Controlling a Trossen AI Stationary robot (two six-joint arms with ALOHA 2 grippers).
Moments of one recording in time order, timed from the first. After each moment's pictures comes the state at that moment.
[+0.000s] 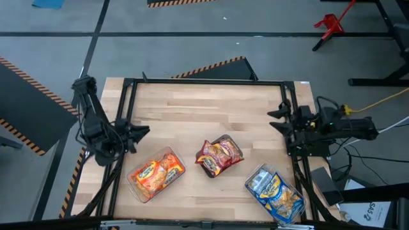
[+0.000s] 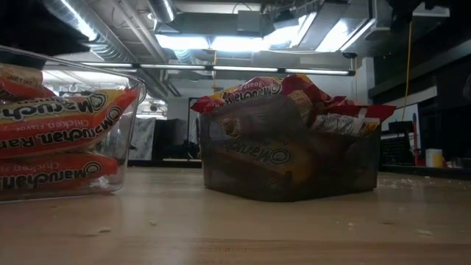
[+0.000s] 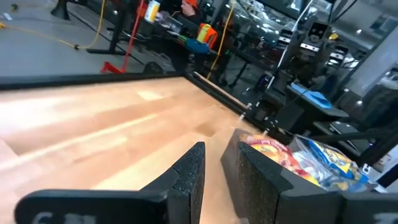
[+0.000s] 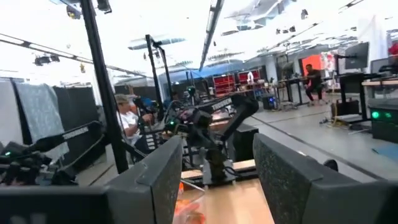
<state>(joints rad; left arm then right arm) -1.09 0.52 0.38 -0.75 -1.49 -1.41 0.09 0.25 0.36 0.18 0.08 0.16</state>
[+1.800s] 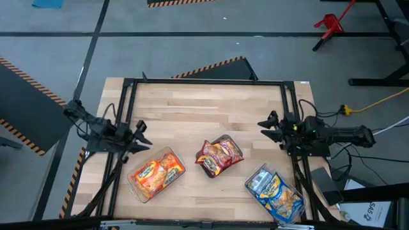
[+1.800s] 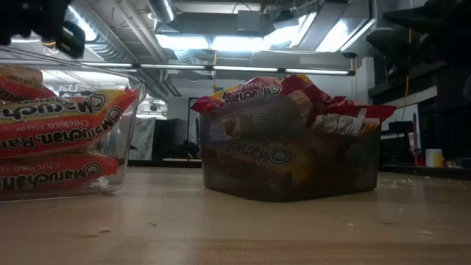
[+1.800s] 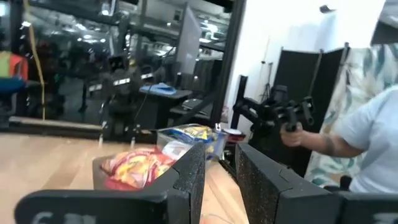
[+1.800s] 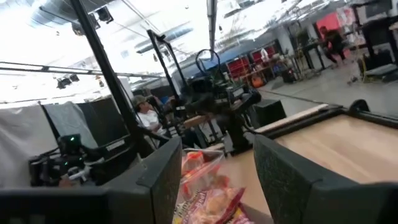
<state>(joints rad) -0.53 0.00 0.05 0.19 -0.27 -0.13 -0.01 0.12 0.01 0.36 -0.06 0.42</state>
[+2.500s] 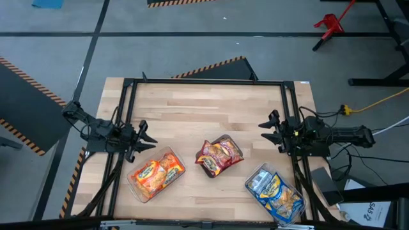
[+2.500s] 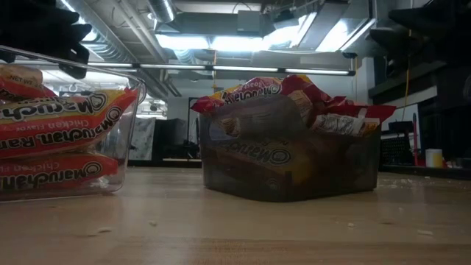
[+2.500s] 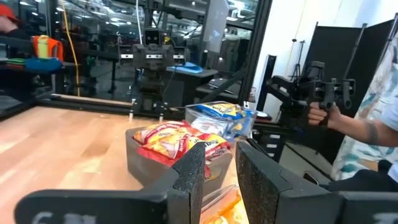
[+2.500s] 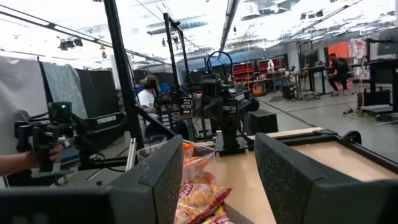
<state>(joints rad) -0.49 0.00 0.01 0.12 -0.33 -0.15 -0.01 0.11 0.01 0.36 -0.12 0.18</state>
